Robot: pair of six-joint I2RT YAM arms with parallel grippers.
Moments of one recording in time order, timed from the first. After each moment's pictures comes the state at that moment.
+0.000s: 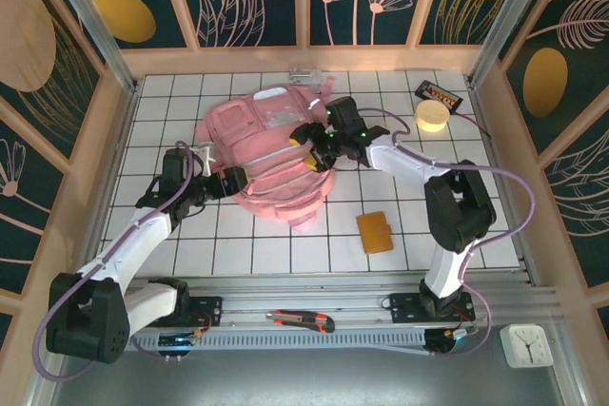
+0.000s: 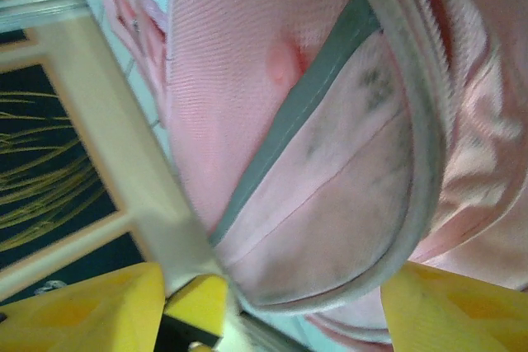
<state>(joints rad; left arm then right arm) -0.19 1.11 0.61 -0.22 0.41 -0.48 0.58 1.78 1.28 -0.23 -0.49 1.35</state>
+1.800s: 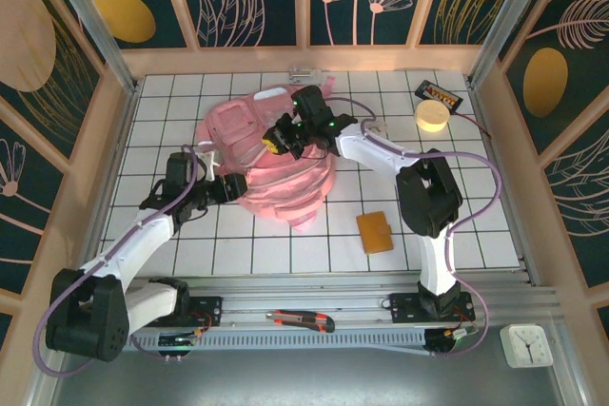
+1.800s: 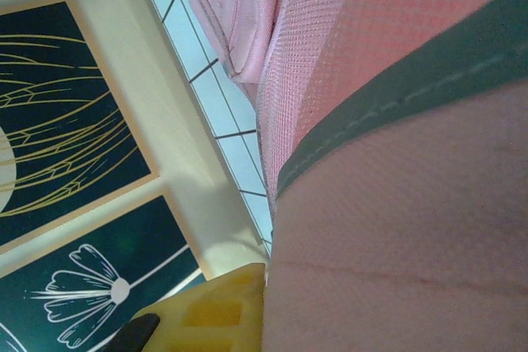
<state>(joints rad) -0.21 1.14 0.58 -0.19 0.44 -0.46 0.70 2.00 1.61 -0.29 -0.52 1.38</state>
